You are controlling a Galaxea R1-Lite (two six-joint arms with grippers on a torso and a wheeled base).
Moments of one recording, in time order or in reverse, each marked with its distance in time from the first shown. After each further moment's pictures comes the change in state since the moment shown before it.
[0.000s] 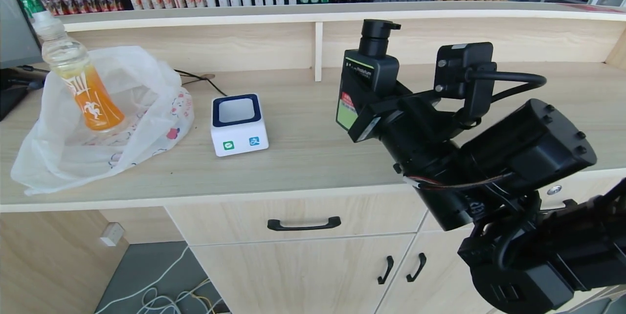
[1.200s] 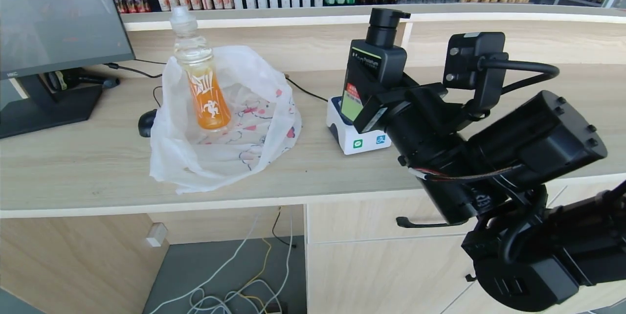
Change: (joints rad) left arm -0.001 0.000 0.000 0.000 0.000 -0.001; right arm -0.011 -0.011 -0.016 0.000 -0.001 0.005
